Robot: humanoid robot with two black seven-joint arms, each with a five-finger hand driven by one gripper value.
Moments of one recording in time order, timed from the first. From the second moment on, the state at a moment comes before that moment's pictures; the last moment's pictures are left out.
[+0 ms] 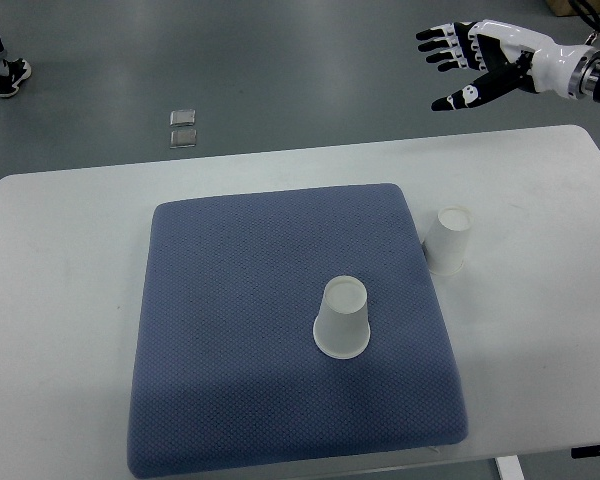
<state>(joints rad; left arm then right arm) 0.00 0.00 -0.06 -0.15 -0.04 0.04 -0.13 1.21 -0.67 0.21 0.87 -0.72 0.45 0.33</state>
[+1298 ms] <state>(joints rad) 0.00 0.00 -0.06 -0.15 -0.04 0.04 -0.13 1.13 -0.63 -0.02 1.02 -1.66 0.16 0.32</state>
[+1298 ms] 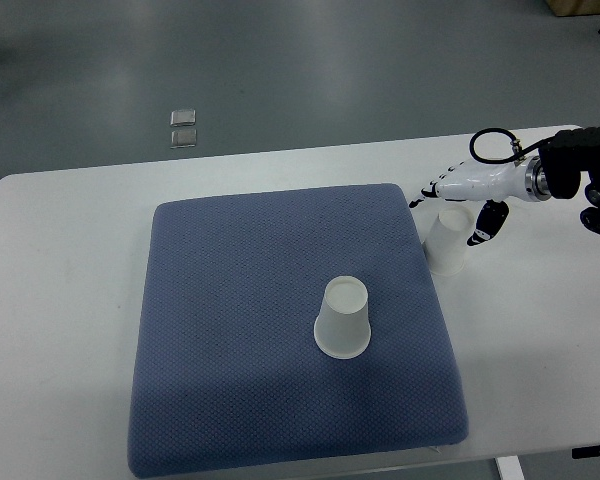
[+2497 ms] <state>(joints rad) 0.00 0.00 -0.06 -0.15 -0.04 0.04 -0.13 1.08 -0.57 -0.02 0.94 -1.68 0.09 0.32</state>
